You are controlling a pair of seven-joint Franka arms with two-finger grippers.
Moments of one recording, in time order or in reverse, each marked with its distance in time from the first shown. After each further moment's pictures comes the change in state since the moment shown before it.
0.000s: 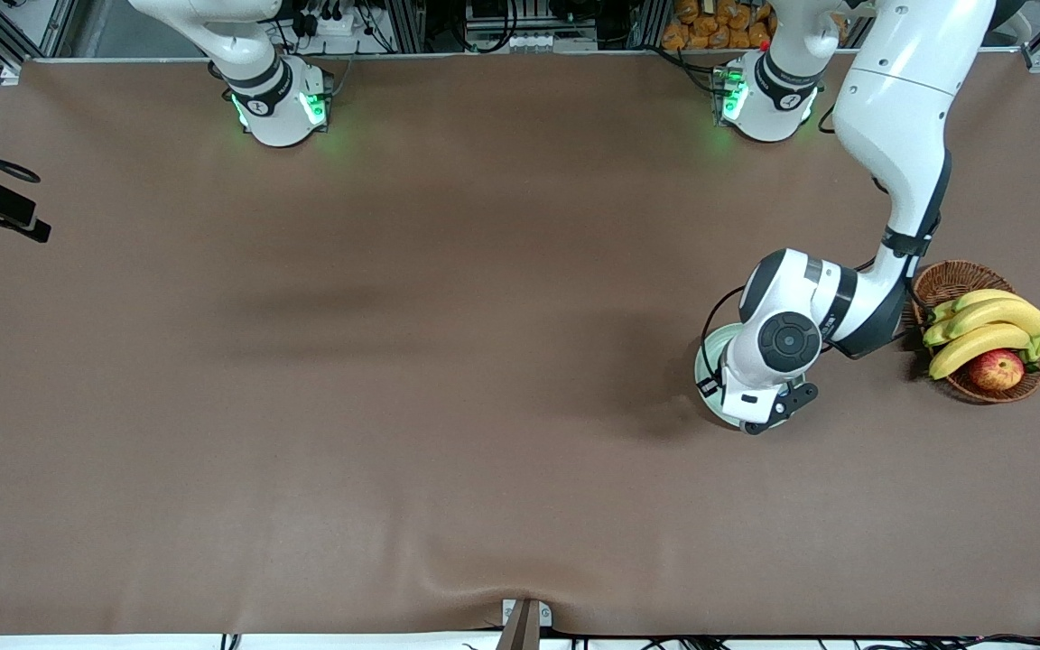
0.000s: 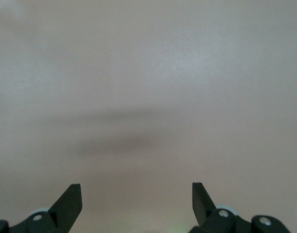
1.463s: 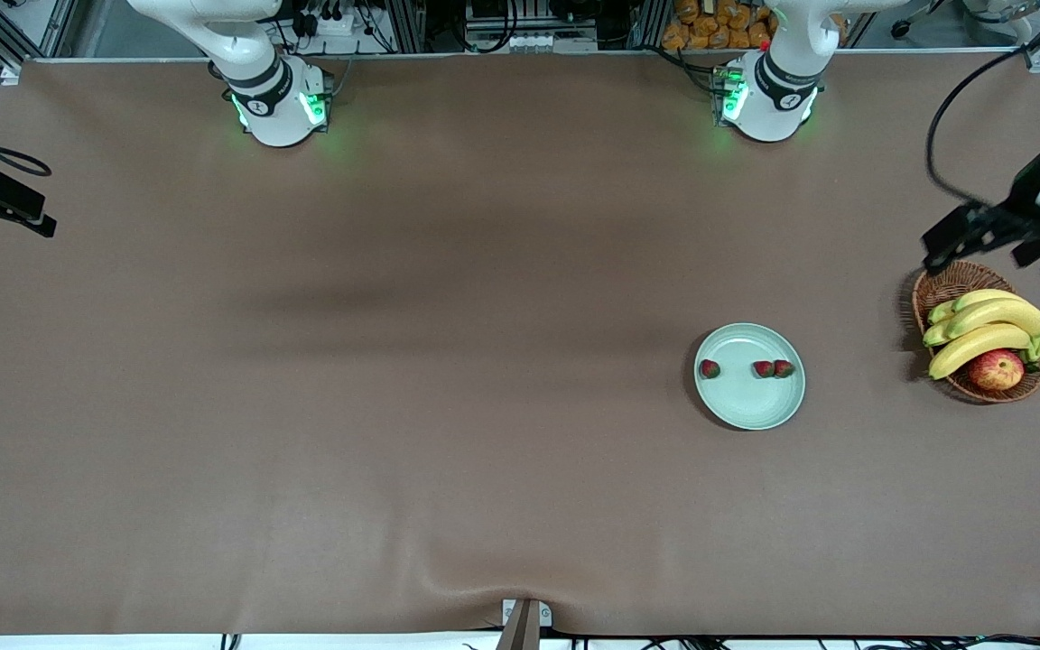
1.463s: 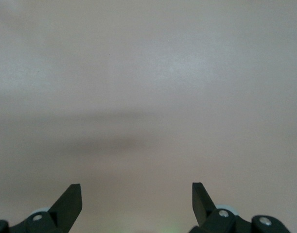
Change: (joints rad) left arm 0.175 -0.539 0.055 0.316 -0.128 -0.648 0.816; right arm 0.037 -0.012 0.008 0.000 -0.046 -0.002 0.001
